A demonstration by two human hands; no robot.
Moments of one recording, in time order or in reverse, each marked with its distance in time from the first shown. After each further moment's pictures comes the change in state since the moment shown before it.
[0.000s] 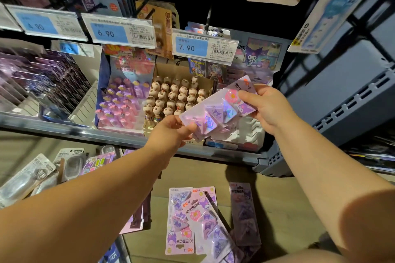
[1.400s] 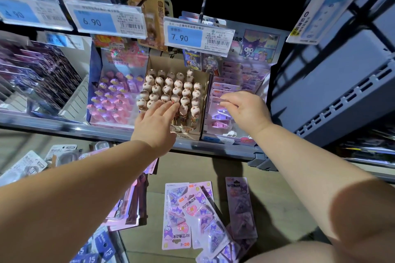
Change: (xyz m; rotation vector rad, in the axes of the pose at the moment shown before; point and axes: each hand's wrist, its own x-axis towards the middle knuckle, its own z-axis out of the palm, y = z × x) left_hand 0.022 -0.007 -0.021 1.381 0.087 0.394; right_hand -0.003 0.028 0.013 -1.031 0.058 -0.439
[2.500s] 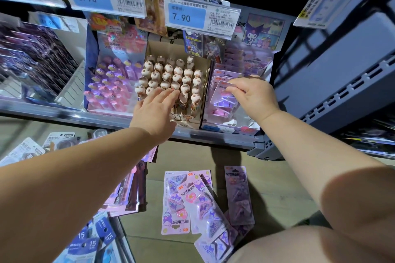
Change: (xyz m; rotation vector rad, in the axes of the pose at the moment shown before) left_hand 0.001 -0.003 0.006 0.001 0.008 0.013; right_hand 0.004 0.016 0.000 -0.057 0.055 -0.046
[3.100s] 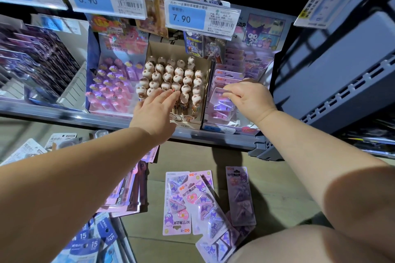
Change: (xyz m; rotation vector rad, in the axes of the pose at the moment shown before) left_hand -0.001 -0.001 -0.004 0.007 -0.034 -0.005; right_hand 0.000 0.005 0.009 -0.065 -0.036 -0.140
